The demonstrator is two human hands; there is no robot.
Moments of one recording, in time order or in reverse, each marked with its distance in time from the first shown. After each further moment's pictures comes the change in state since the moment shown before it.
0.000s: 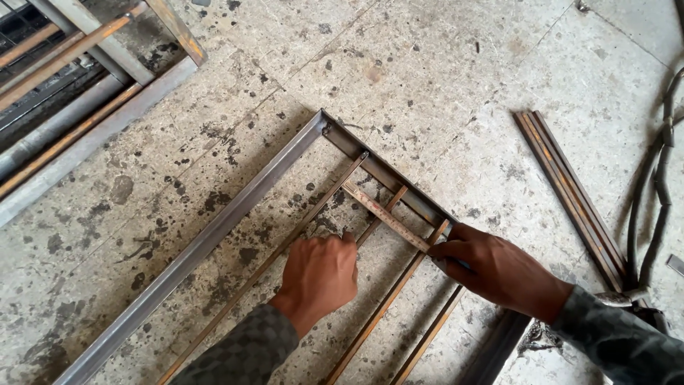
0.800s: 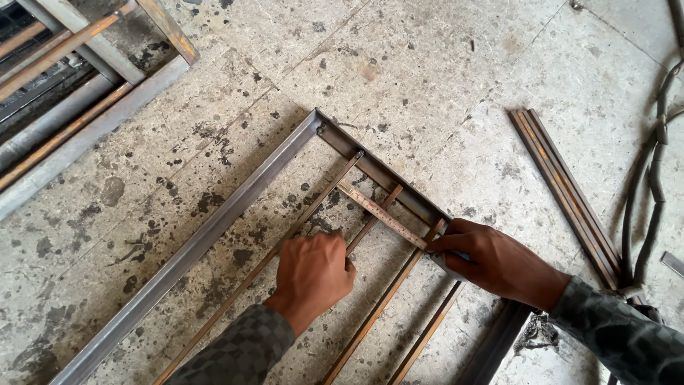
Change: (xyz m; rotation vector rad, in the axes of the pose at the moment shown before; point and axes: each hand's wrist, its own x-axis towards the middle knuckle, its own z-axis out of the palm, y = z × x) left_hand 0.002 0.012 -0.021 -0.042 -0.108 -0.185; right_hand 0.003 0.006 -0.012 0.093 -0.010 -0.018
